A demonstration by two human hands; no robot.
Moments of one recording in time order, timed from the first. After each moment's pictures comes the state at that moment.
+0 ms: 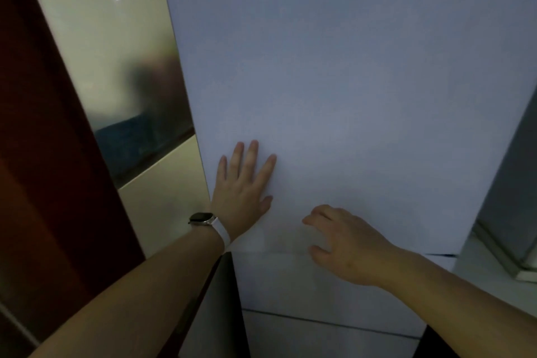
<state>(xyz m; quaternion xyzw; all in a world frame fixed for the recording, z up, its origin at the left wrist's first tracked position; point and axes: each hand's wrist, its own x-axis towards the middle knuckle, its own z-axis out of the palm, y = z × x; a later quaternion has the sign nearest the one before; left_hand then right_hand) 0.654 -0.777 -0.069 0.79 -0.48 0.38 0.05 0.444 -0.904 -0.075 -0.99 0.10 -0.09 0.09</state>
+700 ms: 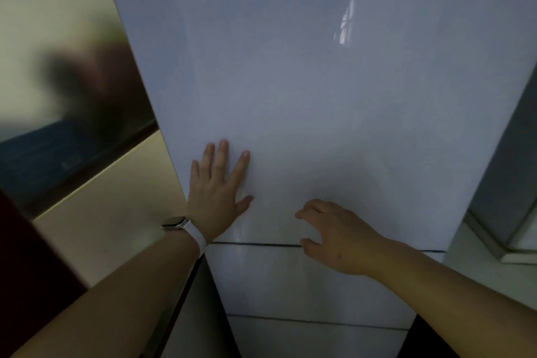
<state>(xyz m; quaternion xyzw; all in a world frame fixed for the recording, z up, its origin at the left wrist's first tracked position) 0.690 -0.823 -0.091 0.78 -0.49 0.38 0.09 0.461 -0.968 -0.096 -0.98 0.12 -0.07 0.12</state>
